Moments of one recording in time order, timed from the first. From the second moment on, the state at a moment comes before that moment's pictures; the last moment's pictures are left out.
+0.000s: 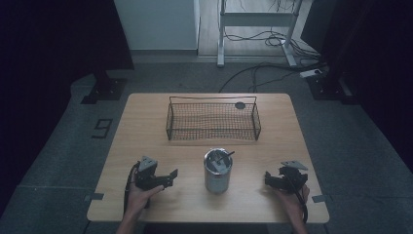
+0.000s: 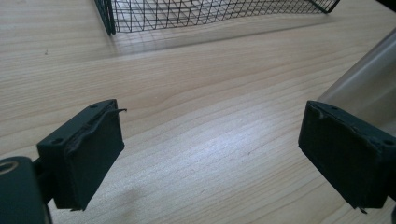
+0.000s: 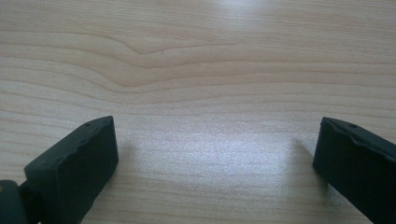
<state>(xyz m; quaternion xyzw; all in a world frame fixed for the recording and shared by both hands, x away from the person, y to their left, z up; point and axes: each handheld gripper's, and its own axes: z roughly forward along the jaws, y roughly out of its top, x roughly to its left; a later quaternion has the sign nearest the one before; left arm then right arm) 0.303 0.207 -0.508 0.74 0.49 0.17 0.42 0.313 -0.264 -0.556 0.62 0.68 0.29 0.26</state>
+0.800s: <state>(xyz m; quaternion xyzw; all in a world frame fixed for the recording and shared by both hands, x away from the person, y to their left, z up) 0.287 0.170 -0.472 0.75 0.43 0.17 0.47 0.313 -0.264 -0.556 0.62 0.68 0.29 0.26</state>
